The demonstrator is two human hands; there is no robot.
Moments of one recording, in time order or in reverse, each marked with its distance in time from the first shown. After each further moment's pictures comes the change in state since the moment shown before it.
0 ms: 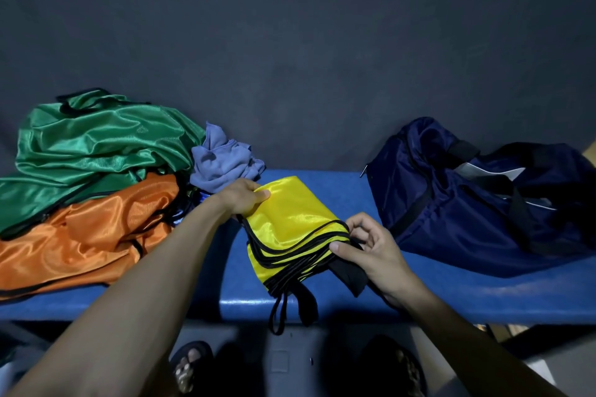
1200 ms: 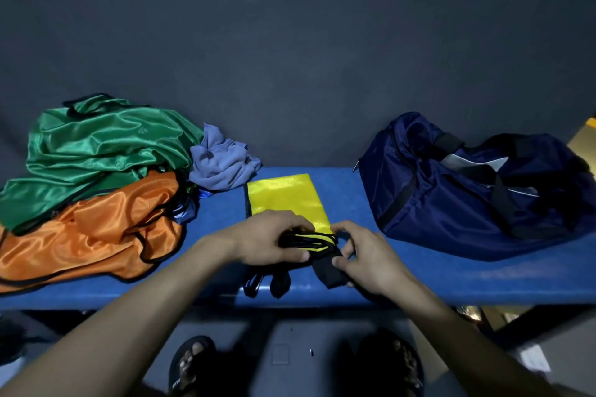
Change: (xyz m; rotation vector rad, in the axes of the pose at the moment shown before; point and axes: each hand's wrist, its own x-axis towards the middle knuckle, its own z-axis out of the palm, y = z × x) left_hand -0.100 0.023 0.047 0.539 -0.246 0.599; right_hand -0.024 -0.022 0.004 -0.970 -0.048 0.161
